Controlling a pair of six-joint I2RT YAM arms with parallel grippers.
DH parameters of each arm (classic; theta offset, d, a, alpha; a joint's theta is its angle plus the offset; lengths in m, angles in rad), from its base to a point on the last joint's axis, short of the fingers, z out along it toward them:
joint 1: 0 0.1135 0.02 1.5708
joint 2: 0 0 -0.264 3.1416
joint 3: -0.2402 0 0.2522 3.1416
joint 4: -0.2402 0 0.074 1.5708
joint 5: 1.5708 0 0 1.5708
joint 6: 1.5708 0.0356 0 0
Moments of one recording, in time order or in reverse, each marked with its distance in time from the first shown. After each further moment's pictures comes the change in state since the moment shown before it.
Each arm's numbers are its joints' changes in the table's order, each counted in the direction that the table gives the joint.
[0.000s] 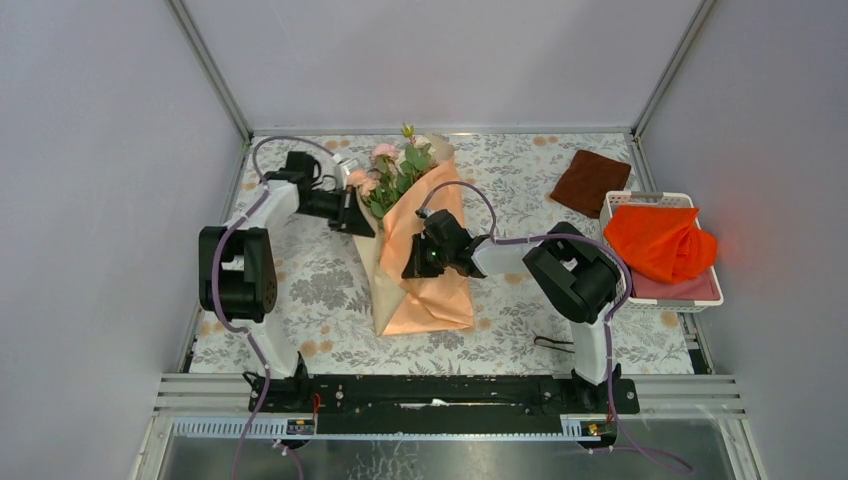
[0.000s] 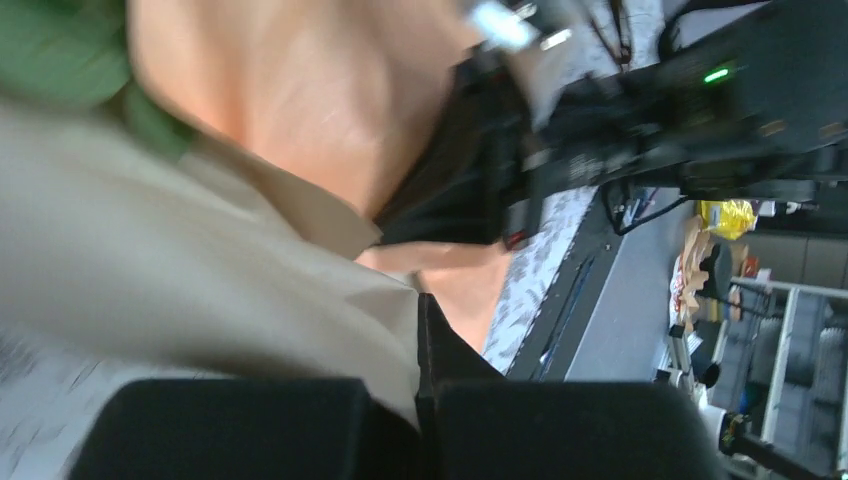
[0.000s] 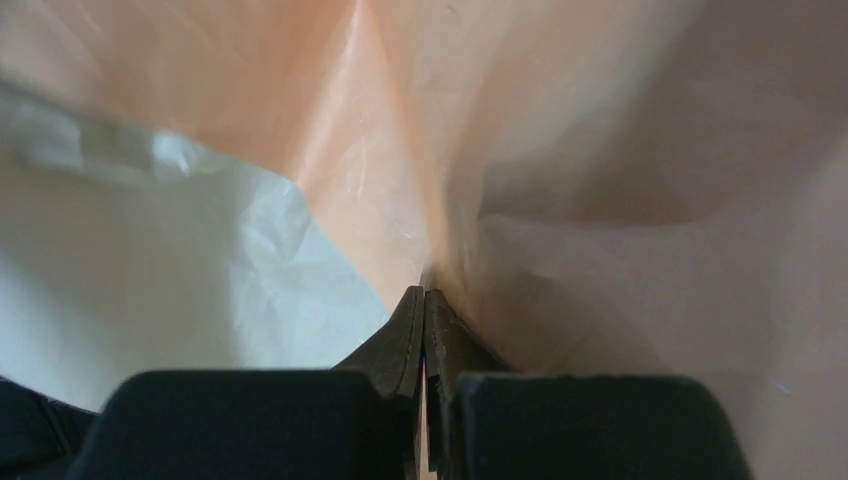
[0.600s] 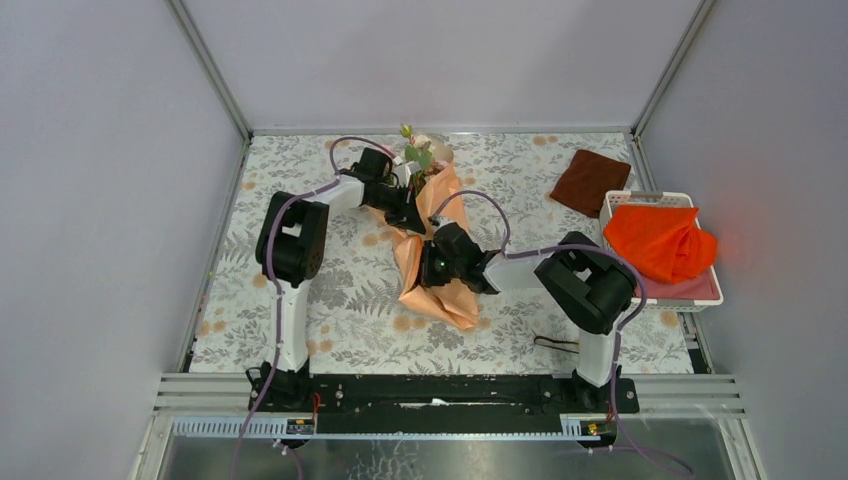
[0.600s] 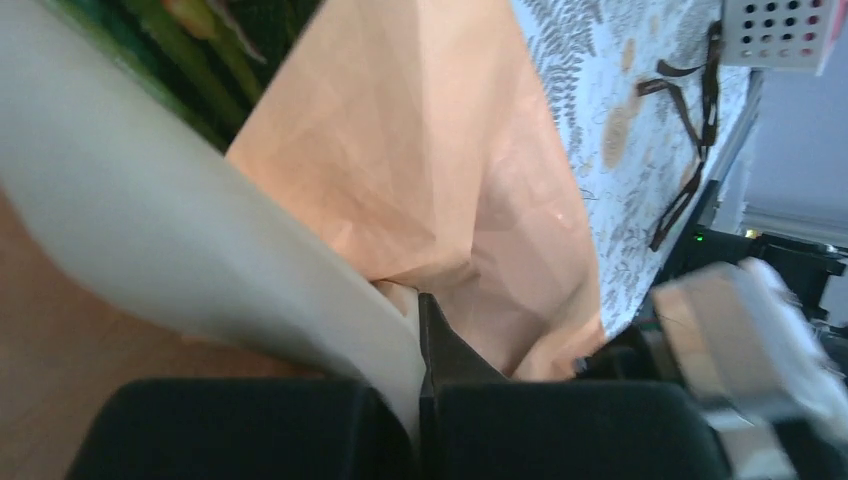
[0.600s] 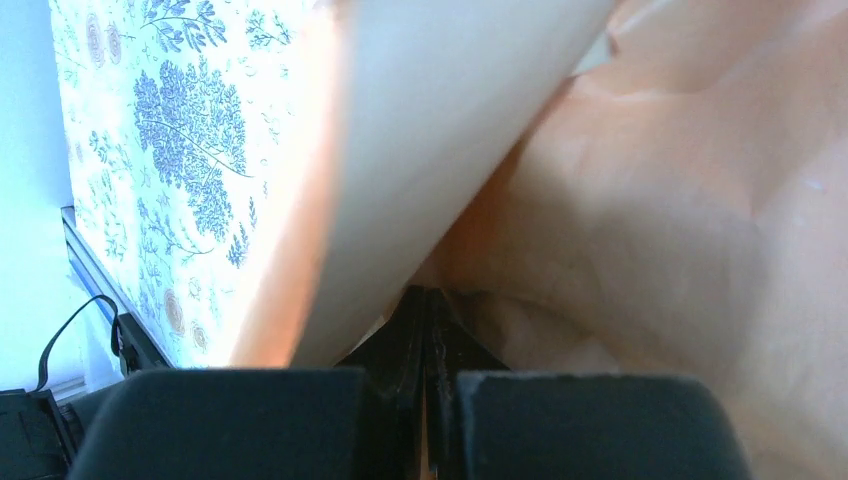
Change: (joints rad) left arm -0.311 -0.346 -0.254 0.347 -0.171 -0.397; right arm 0.028 0.096 0.187 0.183 0.086 0.094
